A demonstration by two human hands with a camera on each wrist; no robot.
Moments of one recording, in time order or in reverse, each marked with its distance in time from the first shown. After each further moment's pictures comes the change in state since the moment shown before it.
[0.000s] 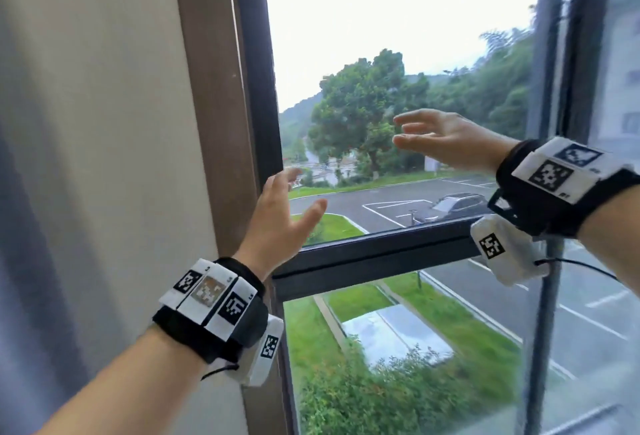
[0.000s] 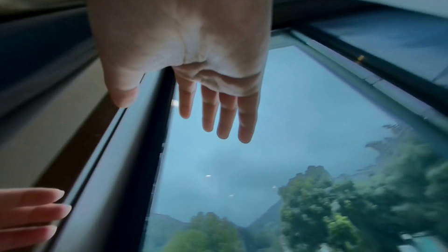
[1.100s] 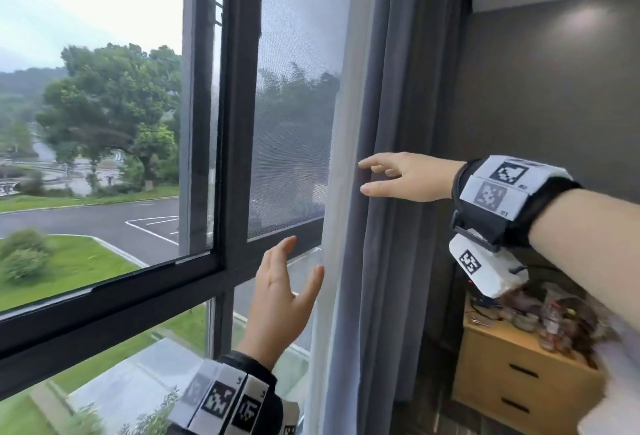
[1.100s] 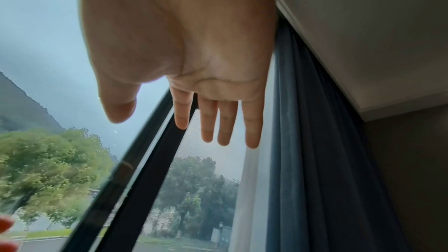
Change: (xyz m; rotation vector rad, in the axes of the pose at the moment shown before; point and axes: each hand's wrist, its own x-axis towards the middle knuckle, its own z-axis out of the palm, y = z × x) left_hand 0.088 0.307 0.580 -0.706 -0.203 0.131; right_hand -0.118 0.375 -0.372 -0.672 -0.009 0.659
